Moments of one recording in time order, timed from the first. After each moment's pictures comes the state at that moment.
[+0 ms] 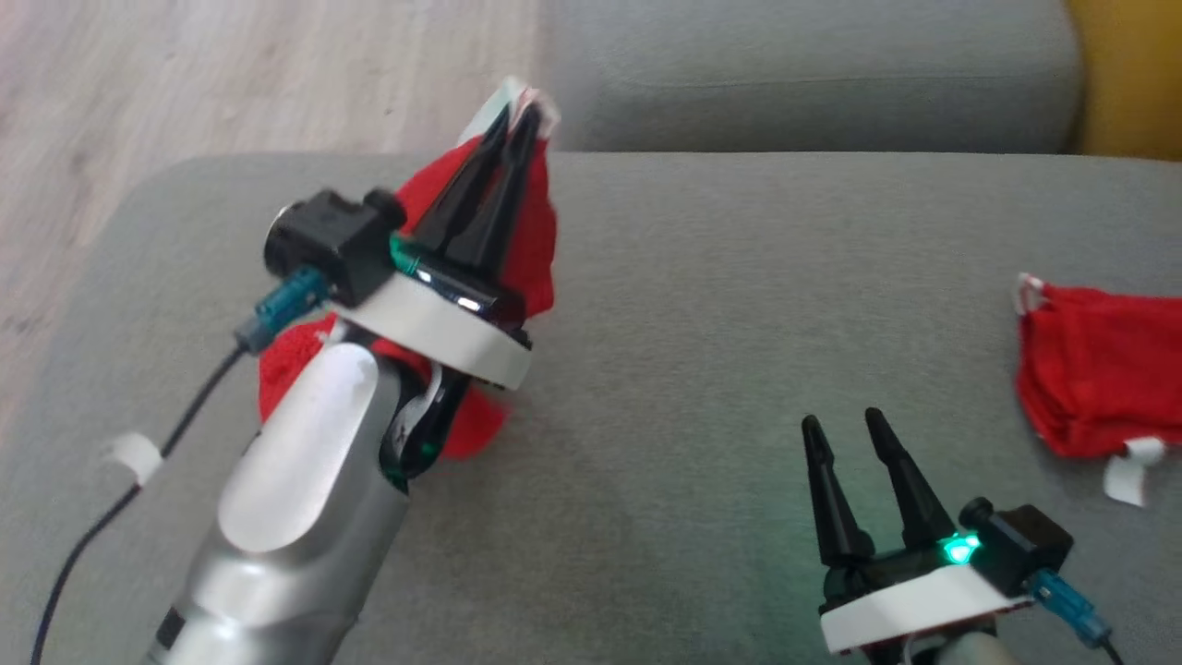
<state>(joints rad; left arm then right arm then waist) -0.59 0.14 -0.49 0.22 -0.46 -0.13 -0.05 0.06 -0.04 0.24 0.16 0.34 0.13 -0.25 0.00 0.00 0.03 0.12</state>
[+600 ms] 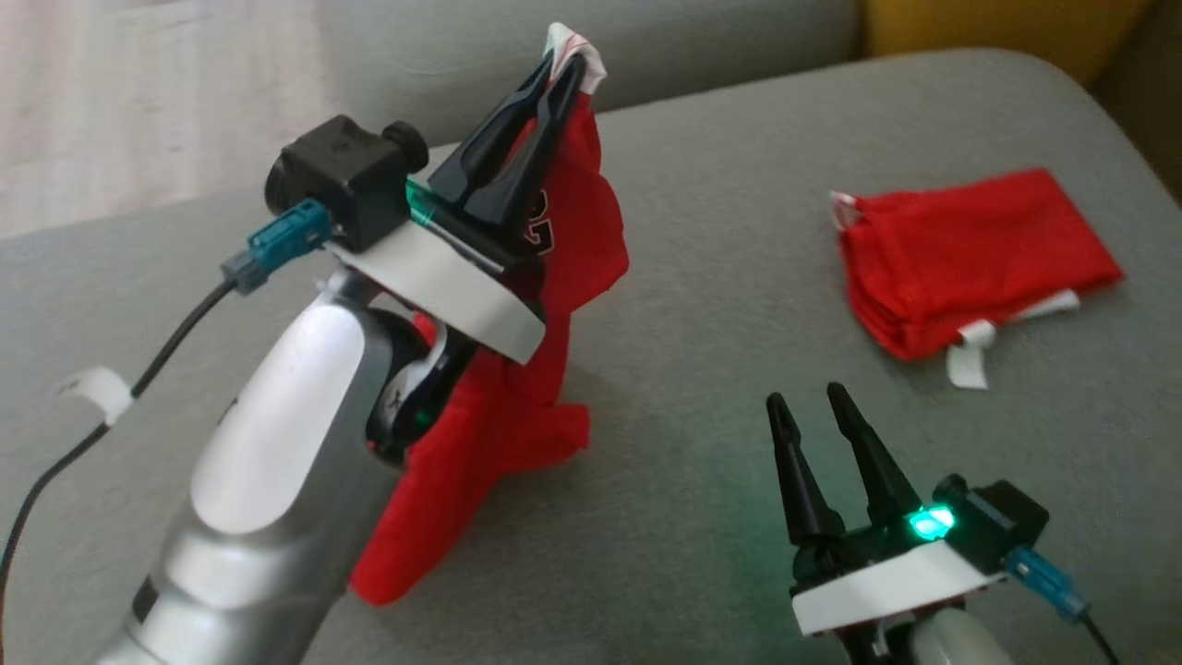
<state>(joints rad) -0.65 0.17 -0.52 0.05 -0.52 -0.12 0.14 0.02 -0.04 0.31 0.15 0.40 0.13 -0.25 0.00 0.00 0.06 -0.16</state>
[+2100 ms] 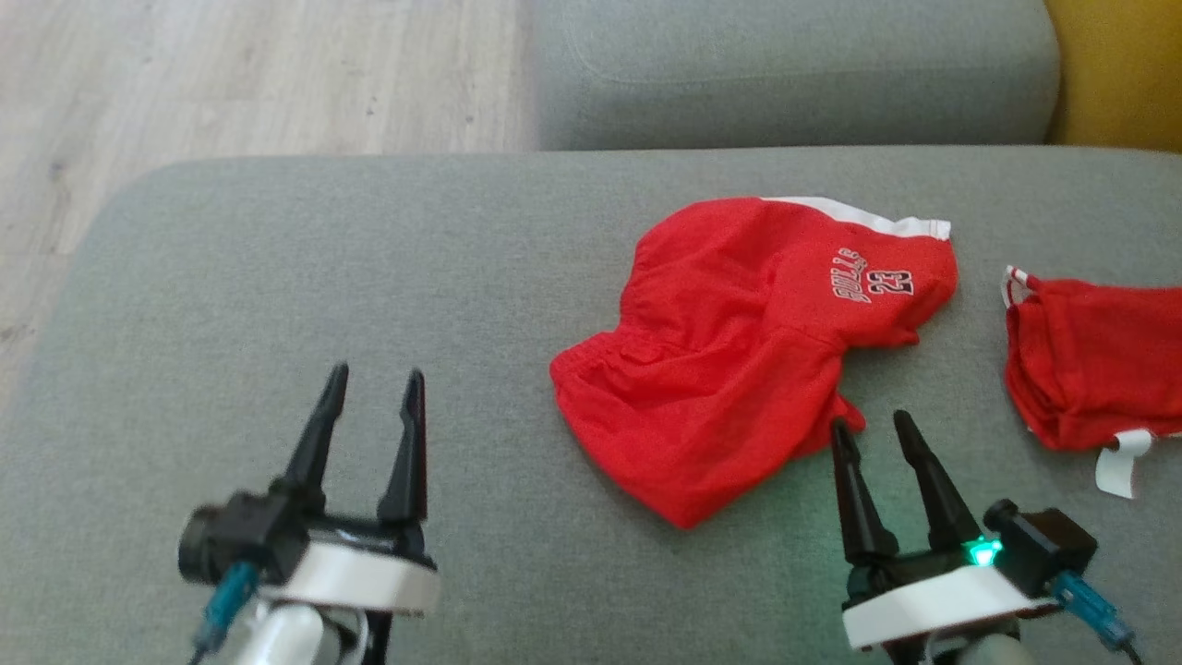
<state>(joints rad) -0.15 0.27 -0.47 0.15 -0.46 0.09 -0.25 0.06 -0.04 0.19 0.17 0.33 0.13 -0.25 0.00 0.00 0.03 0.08</state>
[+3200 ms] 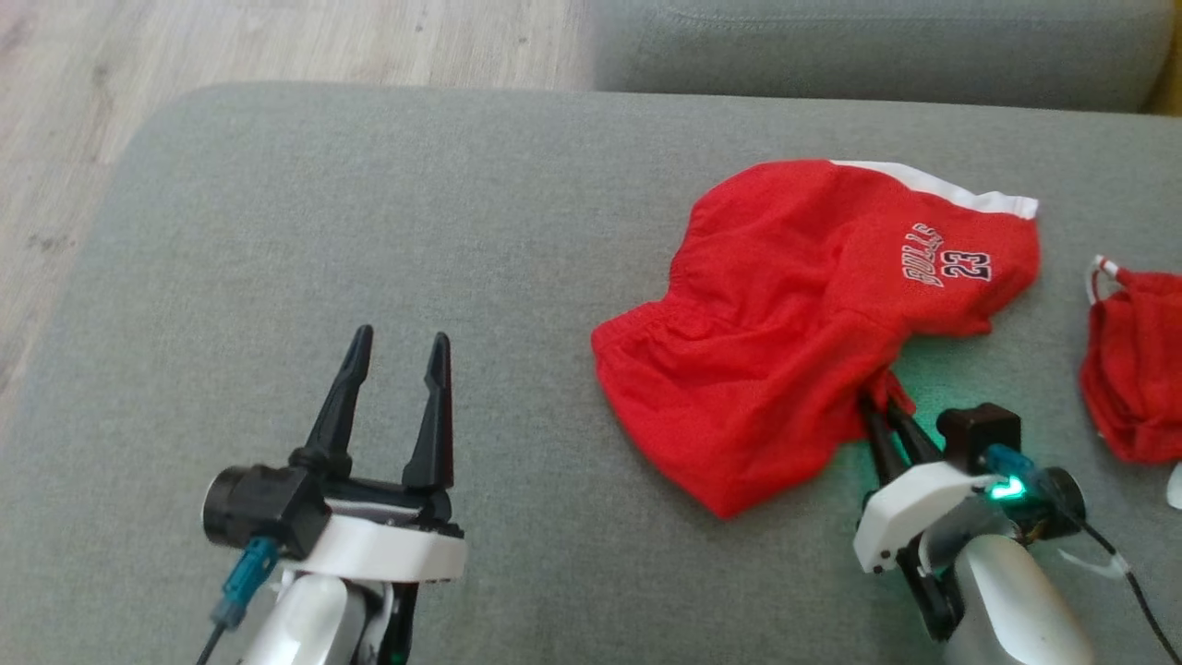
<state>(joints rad) -0.15 0.17 -0.39 0.12 -0.38 0.04 -0.25 -0.26 -0.04 0.06 0.66 0.02 0.13 -0.11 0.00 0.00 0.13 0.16</state>
